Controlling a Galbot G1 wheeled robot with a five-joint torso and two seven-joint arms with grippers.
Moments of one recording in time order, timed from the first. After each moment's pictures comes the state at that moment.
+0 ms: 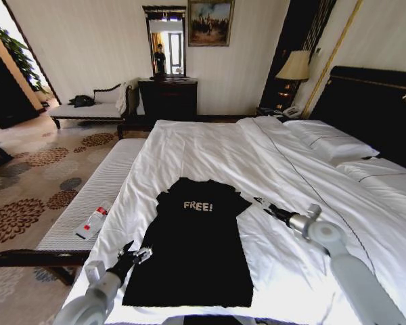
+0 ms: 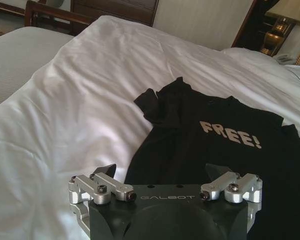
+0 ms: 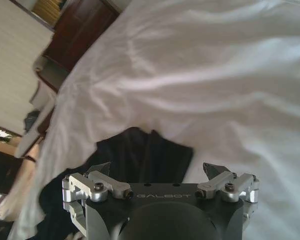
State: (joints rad) left arm 1.78 -0.93 -0.57 -2.24 -0.87 0.28 -0.21; right arm -1.08 0.92 0.59 1.63 1.58 -0.63 0.25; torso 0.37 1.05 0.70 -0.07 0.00
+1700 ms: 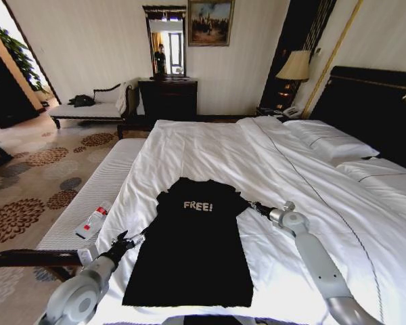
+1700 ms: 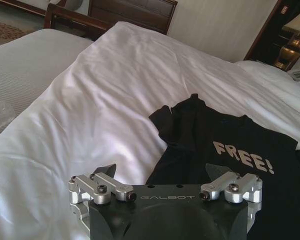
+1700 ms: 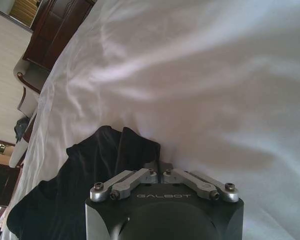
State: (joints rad) left arm 1.76 -0.89 -0.64 -2.27 -1.02 0.30 -0.29; right arm -0.89 1.05 0.49 1.34 1.48 -0.63 0.18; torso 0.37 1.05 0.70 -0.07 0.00
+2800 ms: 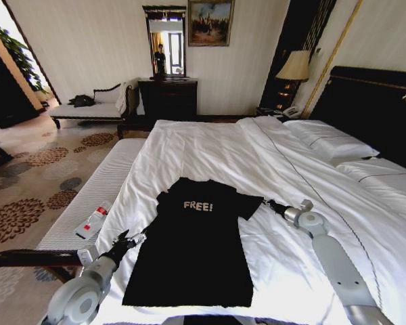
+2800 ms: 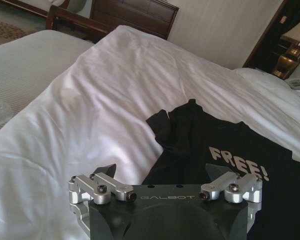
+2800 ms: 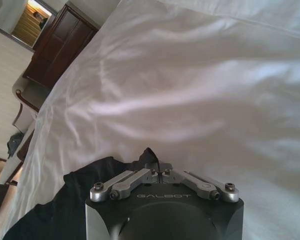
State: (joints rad) left arm 1.76 -0.93 -0.65 -2.29 -1.02 0.30 -0.28; right arm -0.96 0.97 0.60 1.41 1.49 -0.62 0.18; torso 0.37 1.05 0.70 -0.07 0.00
